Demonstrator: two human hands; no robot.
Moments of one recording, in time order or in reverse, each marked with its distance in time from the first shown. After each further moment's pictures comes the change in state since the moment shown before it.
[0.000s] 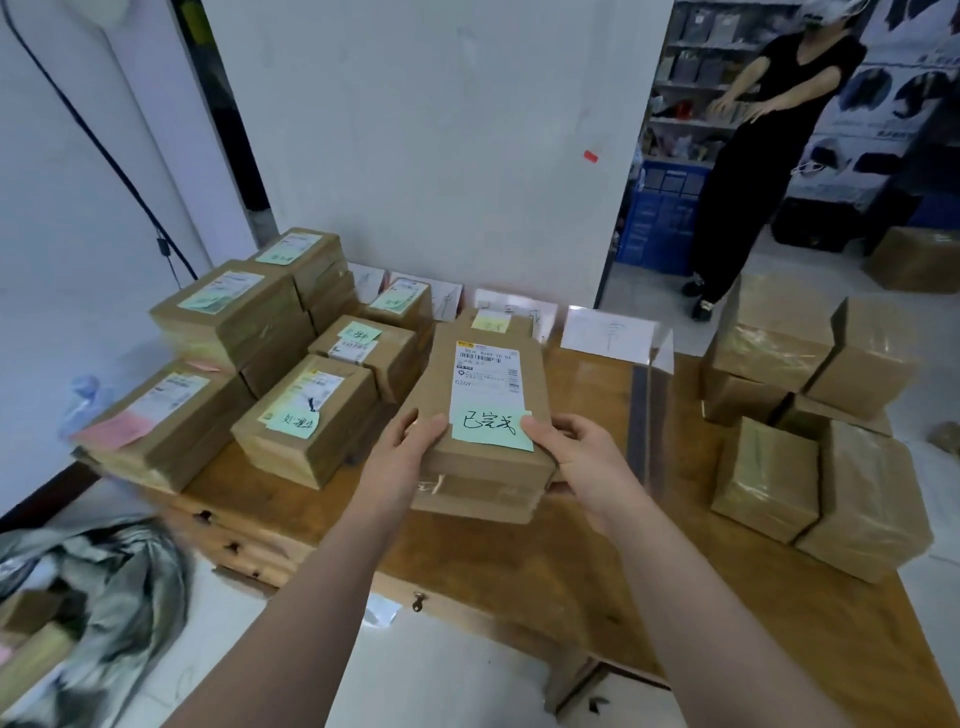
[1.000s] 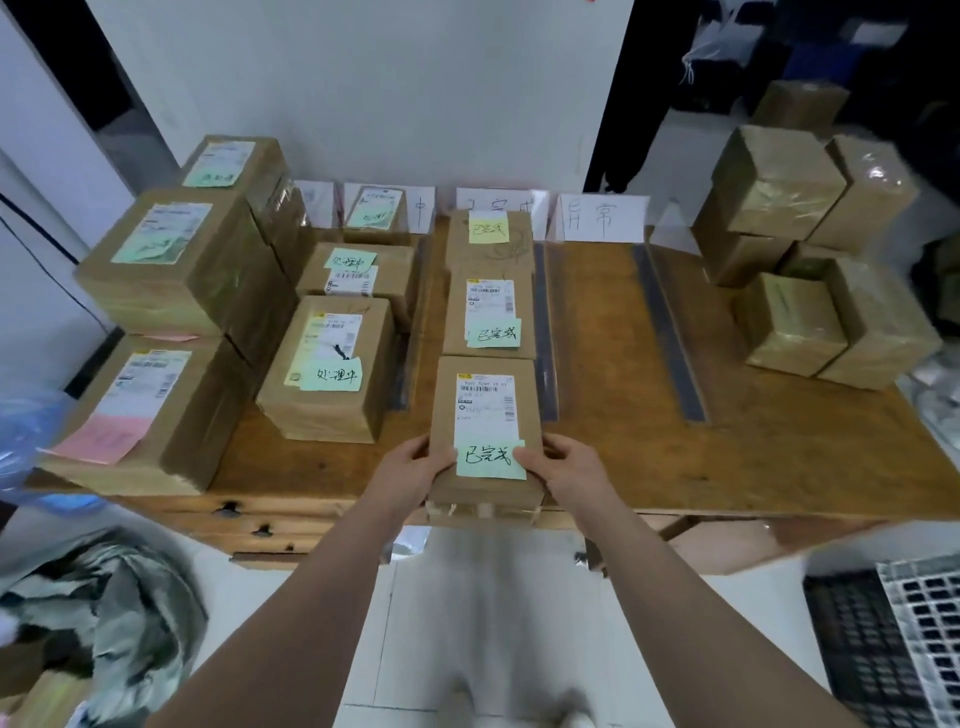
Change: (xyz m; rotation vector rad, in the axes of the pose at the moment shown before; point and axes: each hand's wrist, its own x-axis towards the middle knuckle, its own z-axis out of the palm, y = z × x) left_hand 0.093 -0.101 -0.154 0.322 -0.365 -0.250; right_hand 0.003 0.126 0.171 0.016 0.287 0.264
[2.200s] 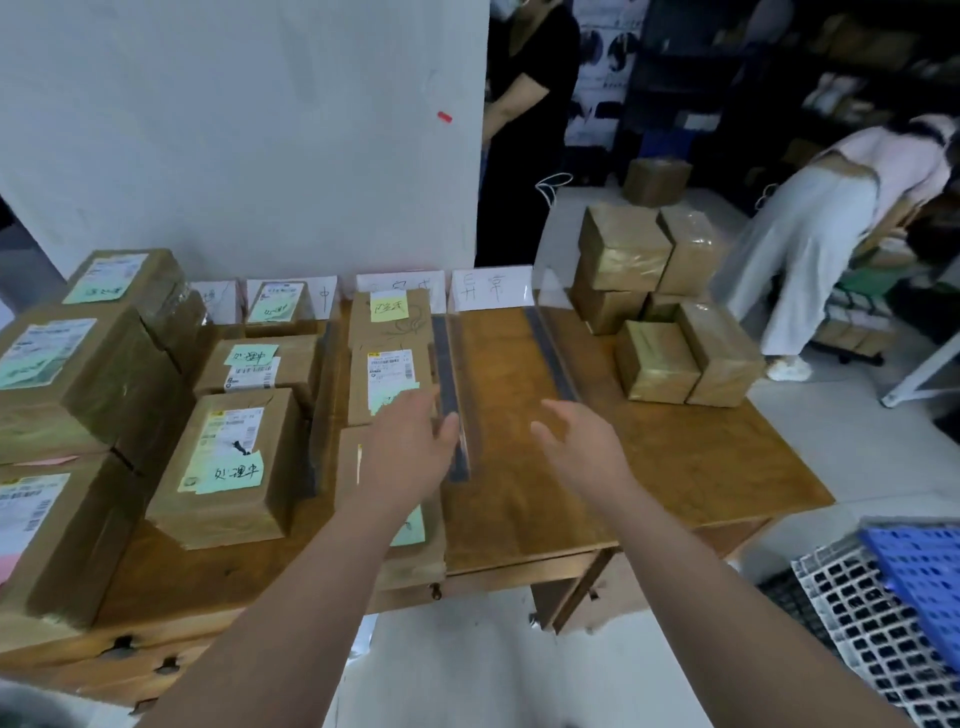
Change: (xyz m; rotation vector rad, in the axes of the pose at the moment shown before) left_hand -0.042 0.123 0.085 0.715 0.257 0.643; right_hand -0.026 -0.065 -0.110 -0.746 0.411 -0.390
